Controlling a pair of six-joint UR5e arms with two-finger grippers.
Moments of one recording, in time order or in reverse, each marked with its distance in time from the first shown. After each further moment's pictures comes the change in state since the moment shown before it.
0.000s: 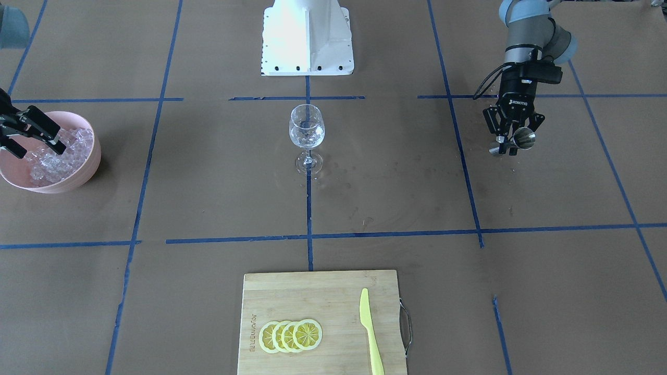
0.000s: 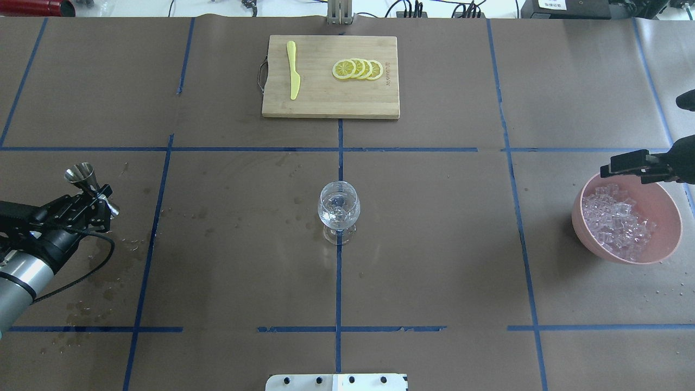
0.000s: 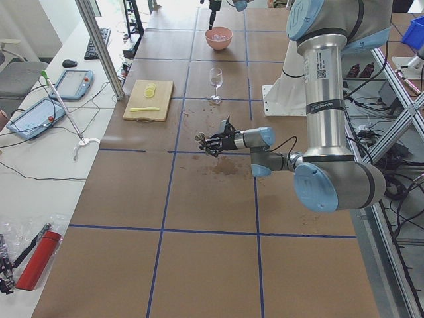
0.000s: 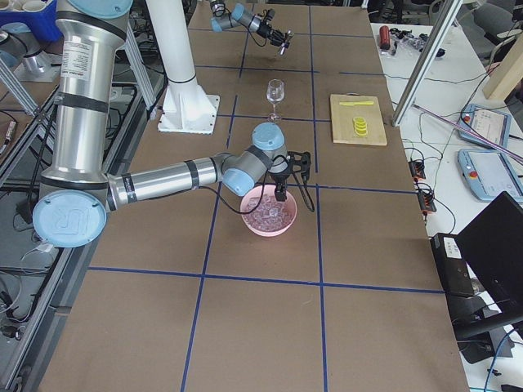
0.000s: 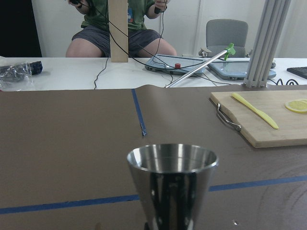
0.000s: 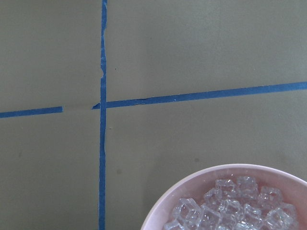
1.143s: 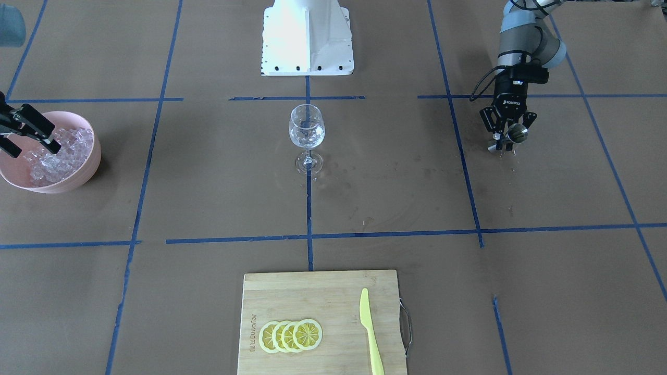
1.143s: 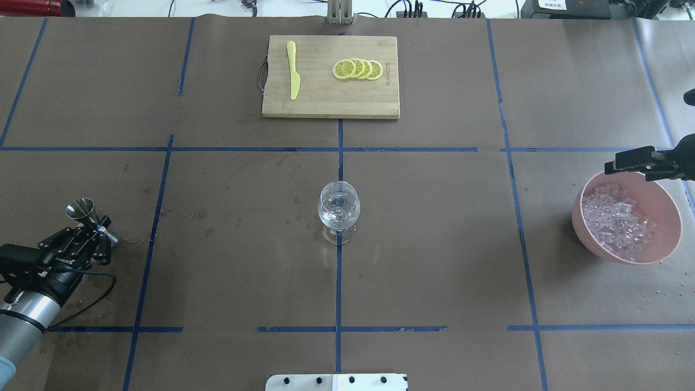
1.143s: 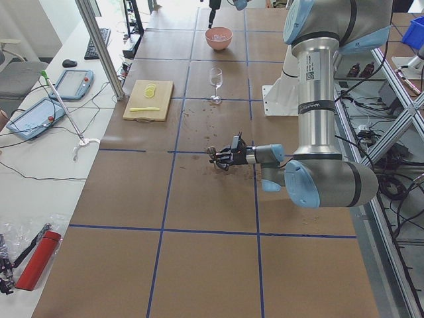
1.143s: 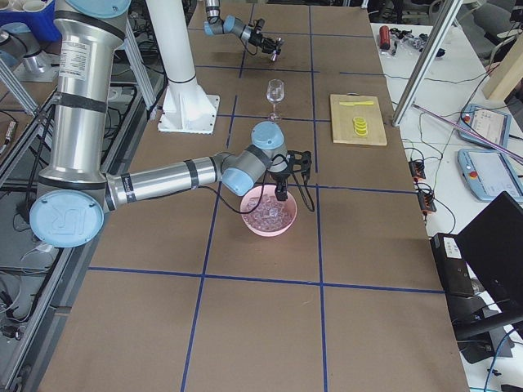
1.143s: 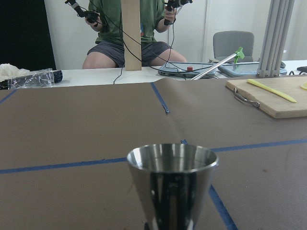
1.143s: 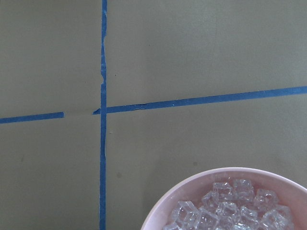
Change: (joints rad) left arm 0.152 -0.014 0.141 -0.078 0.173 -0.033; right arm 0.014 -0.004 0.009 0.001 0.001 0.001
